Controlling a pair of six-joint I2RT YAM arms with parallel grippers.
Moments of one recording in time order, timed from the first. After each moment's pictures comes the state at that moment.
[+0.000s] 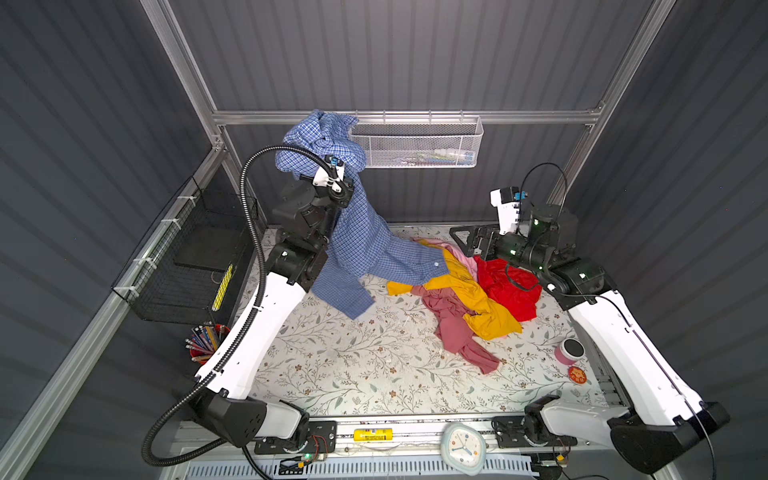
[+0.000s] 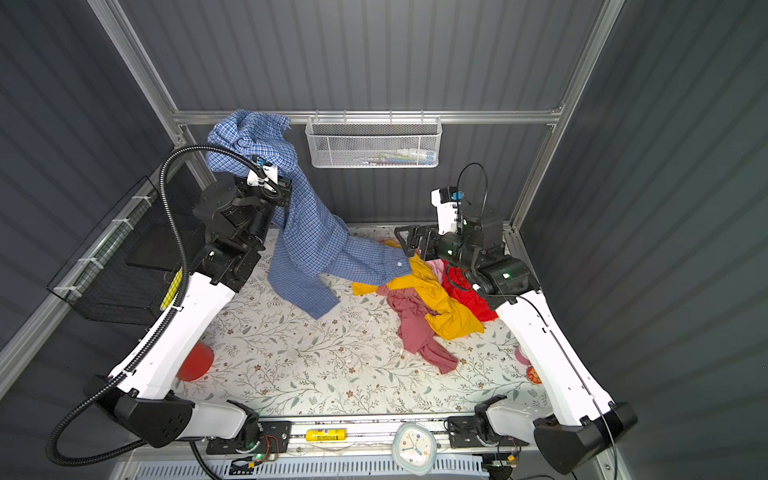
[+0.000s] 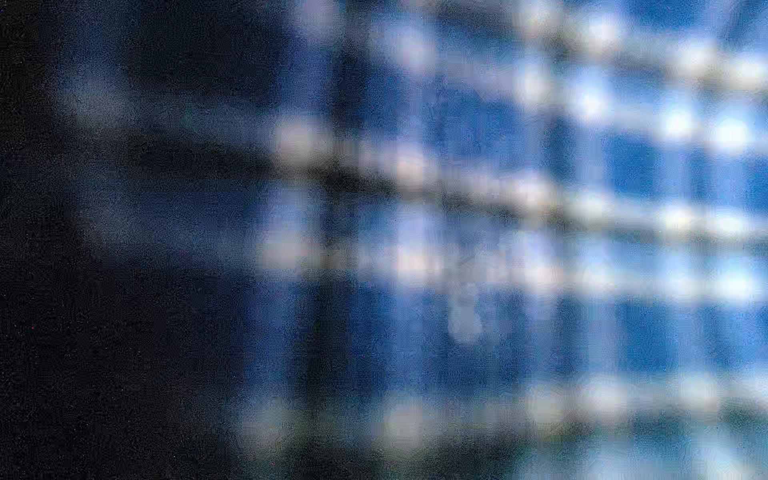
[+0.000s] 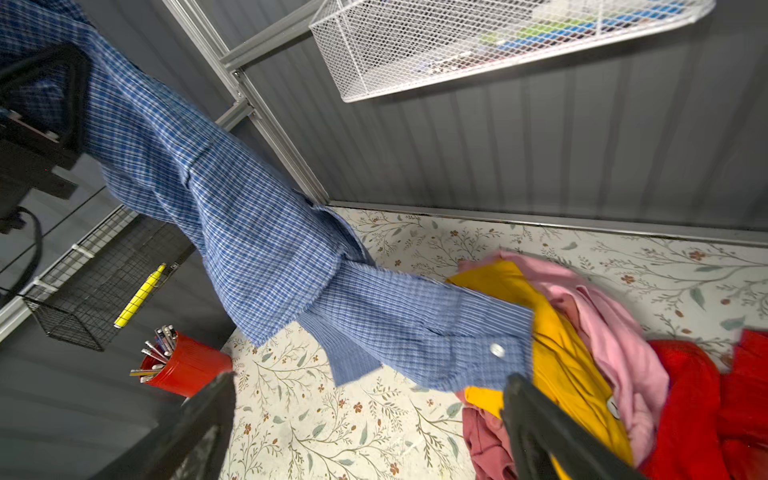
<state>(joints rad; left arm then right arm) -0.44 1.41 1.67 0.01 -0.33 0.50 0.39 1.22 1.45 -0.54 -0.29 0.34</state>
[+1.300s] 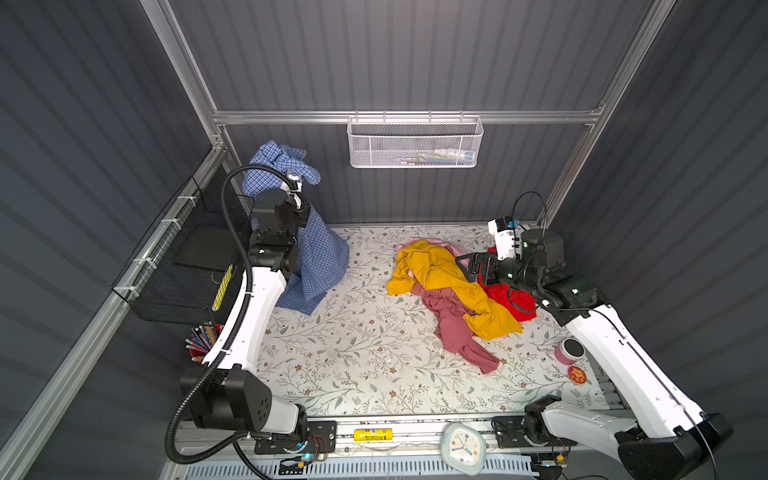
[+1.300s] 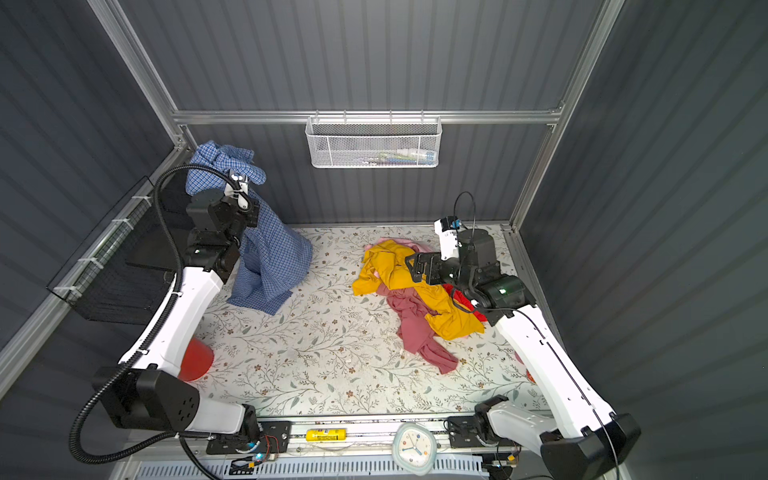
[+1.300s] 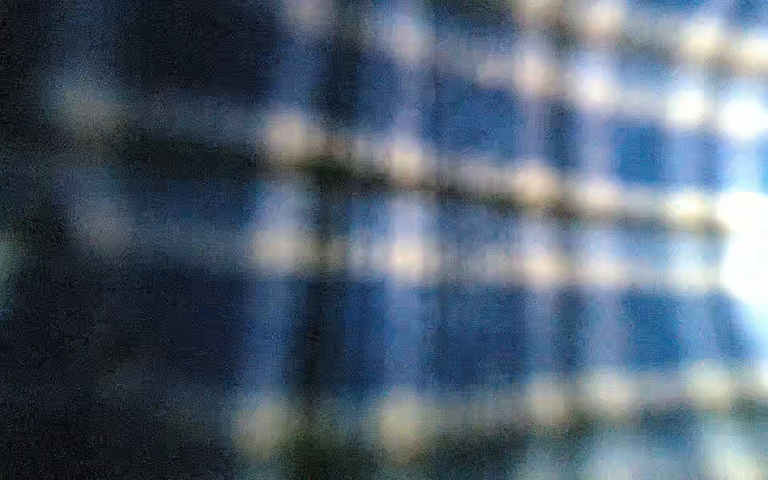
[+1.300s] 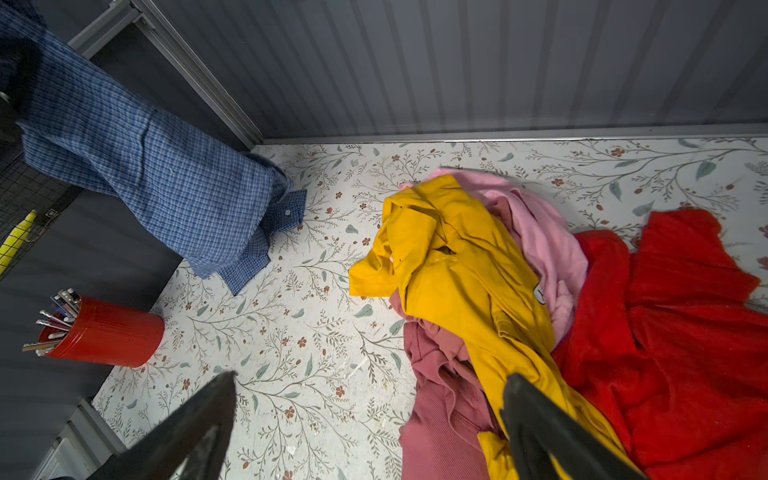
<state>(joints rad) -0.13 1.43 1.43 -0.12 -0.25 0.36 0.38 1.14 1.25 -0.61 -0.20 0.30</state>
